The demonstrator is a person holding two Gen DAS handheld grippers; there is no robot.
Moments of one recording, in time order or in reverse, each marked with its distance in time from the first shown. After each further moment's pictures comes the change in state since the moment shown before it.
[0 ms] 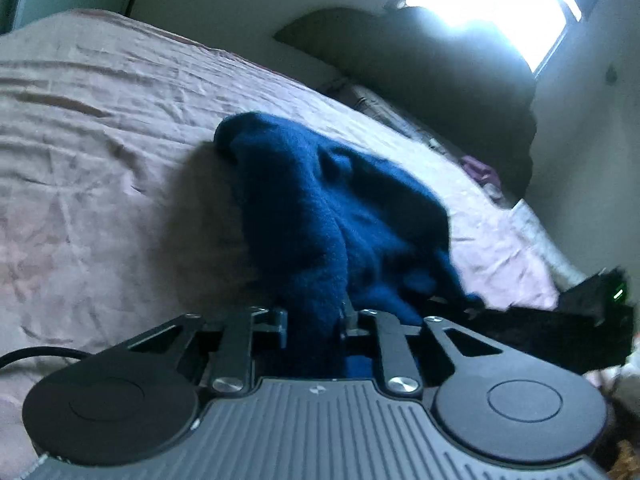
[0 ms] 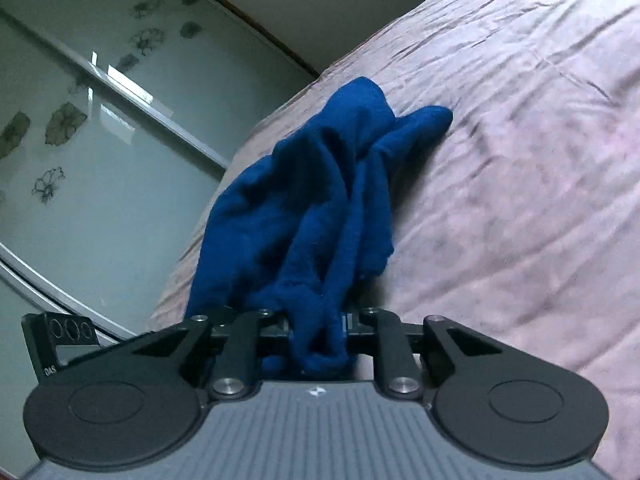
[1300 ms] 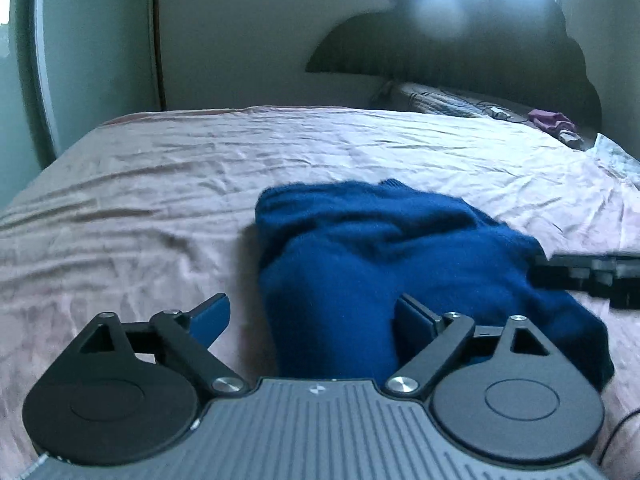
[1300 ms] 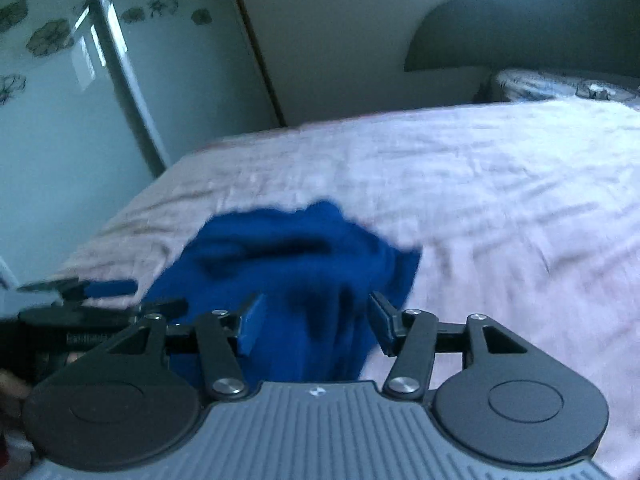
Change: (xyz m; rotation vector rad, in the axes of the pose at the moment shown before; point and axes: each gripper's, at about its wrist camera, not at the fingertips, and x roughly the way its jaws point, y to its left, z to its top) left arm 0.016 -0.057 -0.010 0.335 -0.079 0.396; right arm -0.031 0.067 -0.009 -0.397 -0.129 -0.371
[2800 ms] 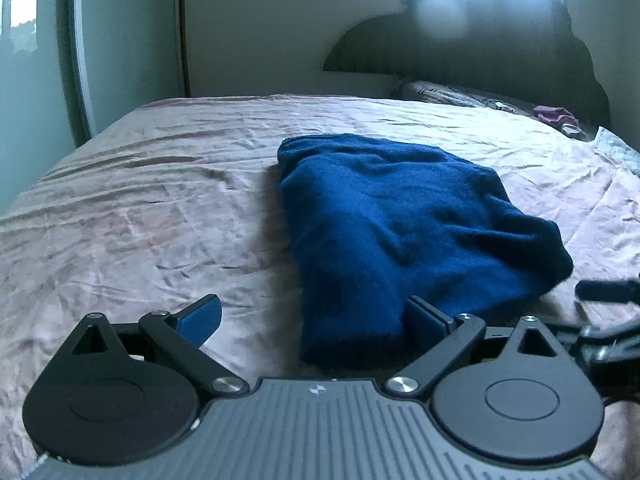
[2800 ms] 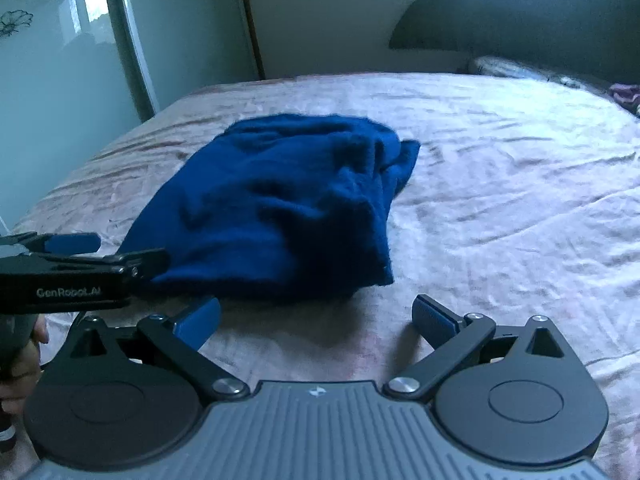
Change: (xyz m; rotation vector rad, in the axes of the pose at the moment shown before) left arm -0.082 -0.007 -0.071 -0.010 -0.007 0.044; right arm -0.049 0.058 -0.086 -0.062 0.040 -0.135
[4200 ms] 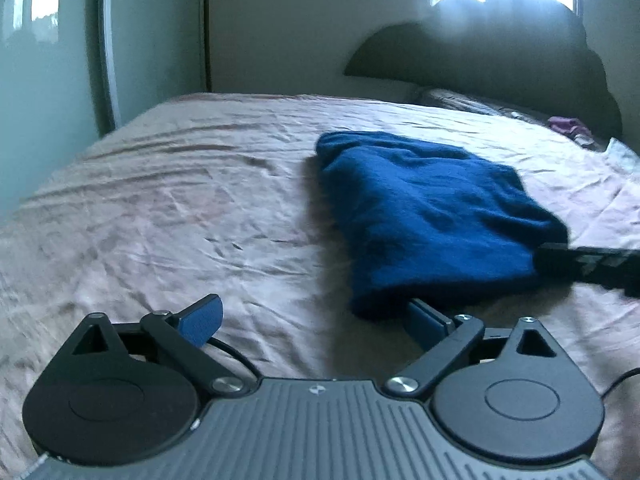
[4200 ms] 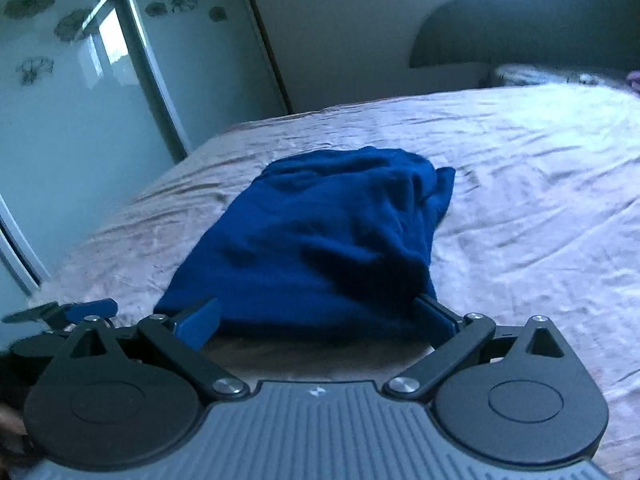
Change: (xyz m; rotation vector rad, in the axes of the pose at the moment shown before) left arm -0.020 0.024 -0.017 -0.059 -0.003 0.025; right arm -0.001 0.006 0.012 0.058 -0.061 0.111
